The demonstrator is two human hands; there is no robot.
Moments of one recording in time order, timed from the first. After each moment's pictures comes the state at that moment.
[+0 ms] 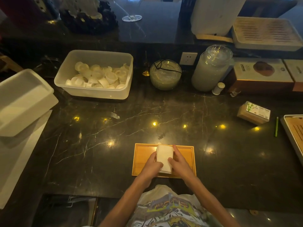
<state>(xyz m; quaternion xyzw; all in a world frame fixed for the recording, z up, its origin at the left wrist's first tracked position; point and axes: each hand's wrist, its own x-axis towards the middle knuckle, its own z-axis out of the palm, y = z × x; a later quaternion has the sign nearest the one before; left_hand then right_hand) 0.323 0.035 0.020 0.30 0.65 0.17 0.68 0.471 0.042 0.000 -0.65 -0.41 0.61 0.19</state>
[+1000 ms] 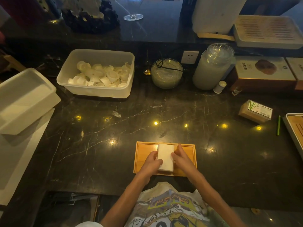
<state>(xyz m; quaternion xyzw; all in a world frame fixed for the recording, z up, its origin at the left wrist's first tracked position) 0.315 0.035 0.022 0.27 0.66 0.16 0.68 0.477 0.049 0.000 -0.64 -0.36 0.65 0.19</state>
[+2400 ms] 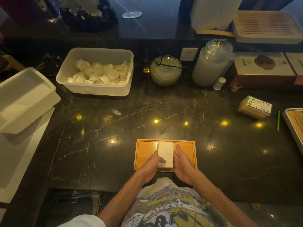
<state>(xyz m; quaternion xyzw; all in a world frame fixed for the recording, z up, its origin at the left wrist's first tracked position) 0.318 0.027 0.020 0.28 0.58 0.16 0.75 0.466 0.035 0.003 -0.56 -0.15 0.79 0.23</state>
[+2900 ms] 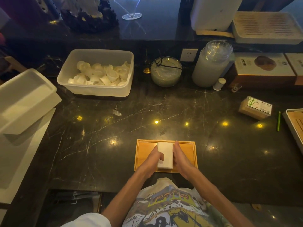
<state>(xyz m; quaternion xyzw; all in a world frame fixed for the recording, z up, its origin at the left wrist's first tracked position) 0.320 0.042 0.025 0.31 0.61 0.16 0.71 0.460 0.046 0.001 -0.60 -0.22 0.74 0.21</state>
